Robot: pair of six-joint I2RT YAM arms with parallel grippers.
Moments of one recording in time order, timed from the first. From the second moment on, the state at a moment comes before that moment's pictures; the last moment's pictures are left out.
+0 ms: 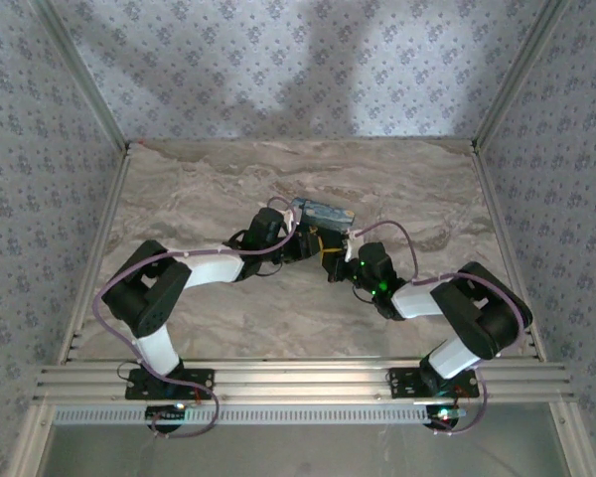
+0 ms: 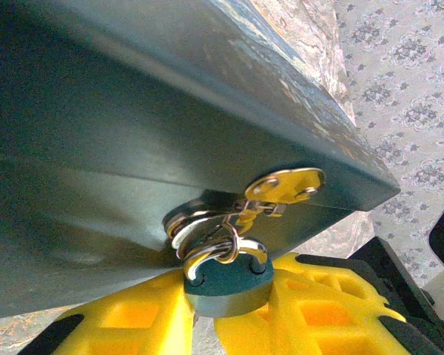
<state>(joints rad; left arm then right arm) -0.72 1.74 0.87 0.33 0.39 -0.89 0.62 1.55 0.38 0.81 -0.15 0.48</state>
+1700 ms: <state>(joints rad) -0.63 1.75 0.66 0.62 0.43 -1.05 0.67 1.72 0.35 0.94 -0.13 0.67</state>
